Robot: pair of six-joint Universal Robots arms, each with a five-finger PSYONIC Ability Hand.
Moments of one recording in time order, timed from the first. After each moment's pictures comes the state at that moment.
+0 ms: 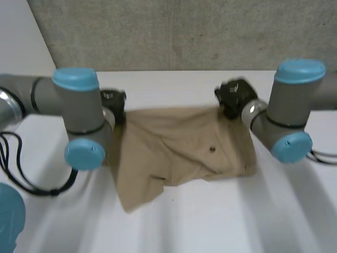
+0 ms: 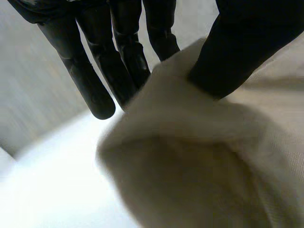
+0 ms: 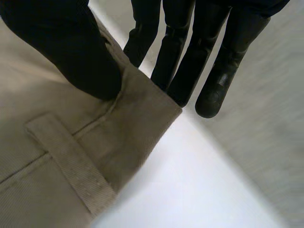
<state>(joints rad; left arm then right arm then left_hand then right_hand) 4.22 -2.38 -0.91 3.05 -1.80 3.37 1.97 -0.78 0.91 0.05 1.42 2.61 1.15 1.19 1.19 1.19 0.96 0.95 1.18 1.16 1.19 0.97</state>
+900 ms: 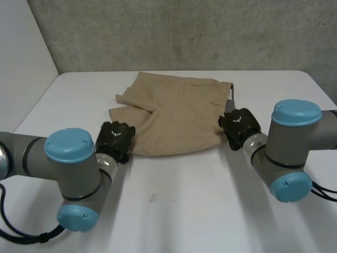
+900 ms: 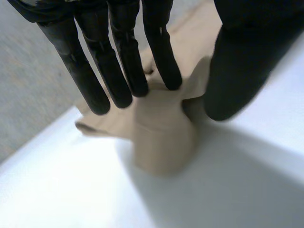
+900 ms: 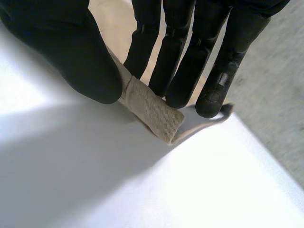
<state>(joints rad) 4.19 -2.17 -1.60 3.52 -1.70 3.49 1.98 -0.89 1.36 -0.17 1.49 2.61 0.78 0.80 0.81 0.80 0.63 0.95 1.18 1.18 1.19 0.98</state>
